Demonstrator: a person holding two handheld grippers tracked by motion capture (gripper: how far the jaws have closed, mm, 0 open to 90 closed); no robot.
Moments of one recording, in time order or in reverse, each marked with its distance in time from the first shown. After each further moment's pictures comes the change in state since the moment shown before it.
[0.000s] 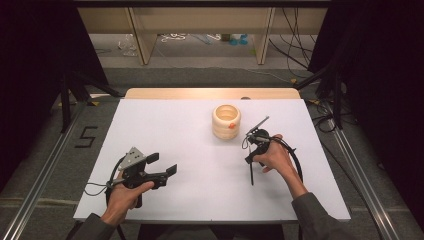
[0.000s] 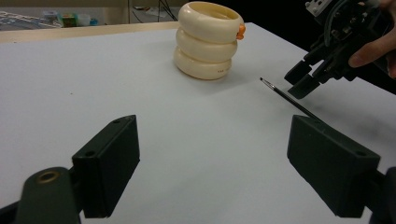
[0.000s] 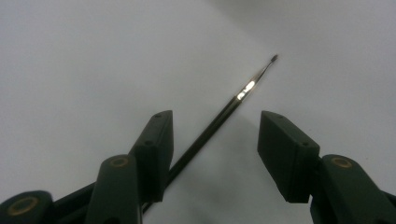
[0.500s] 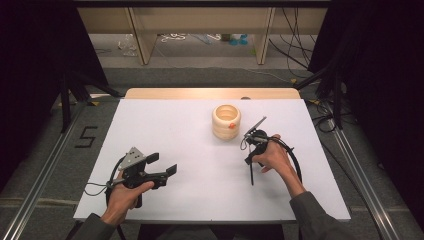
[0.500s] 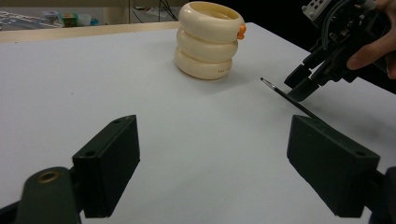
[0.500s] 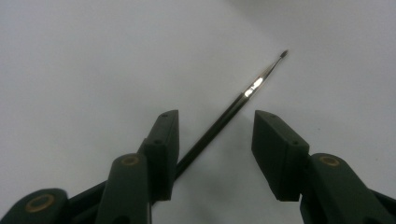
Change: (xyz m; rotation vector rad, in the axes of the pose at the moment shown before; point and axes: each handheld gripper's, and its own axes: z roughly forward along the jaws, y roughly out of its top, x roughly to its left) left arm 0.000 0.000 0.000 0.000 0.001 -0.002; right arm 0.003 0.003 0.004 0.031 0.005 -0.016
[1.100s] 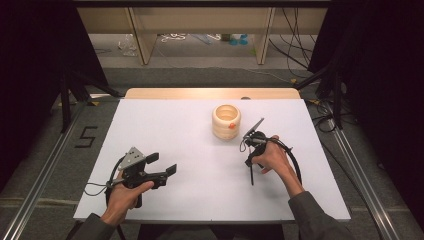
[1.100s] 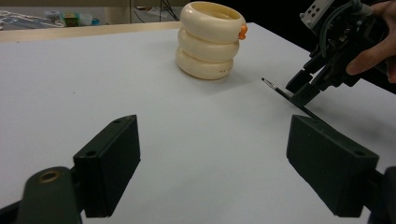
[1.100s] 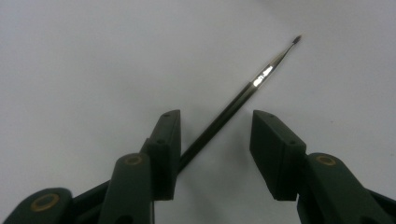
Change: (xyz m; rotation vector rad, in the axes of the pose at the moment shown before) left arm 0.001 0.000 0.000 0.000 0.002 0.000; right arm 0.002 0.000 0.004 0.060 0.005 0.000
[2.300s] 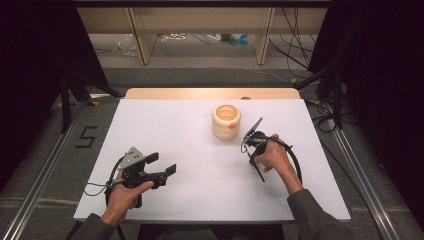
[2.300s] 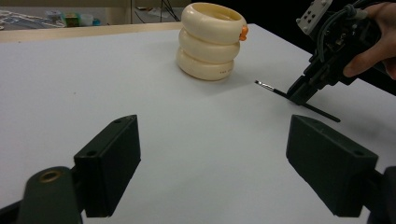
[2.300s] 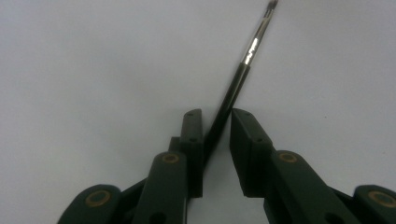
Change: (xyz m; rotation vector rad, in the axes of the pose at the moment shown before) left arm 0.000 0.000 0.000 -0.003 0.002 -0.004; right arm -0.005 0.002 0.003 0.054 -0.008 -0.034
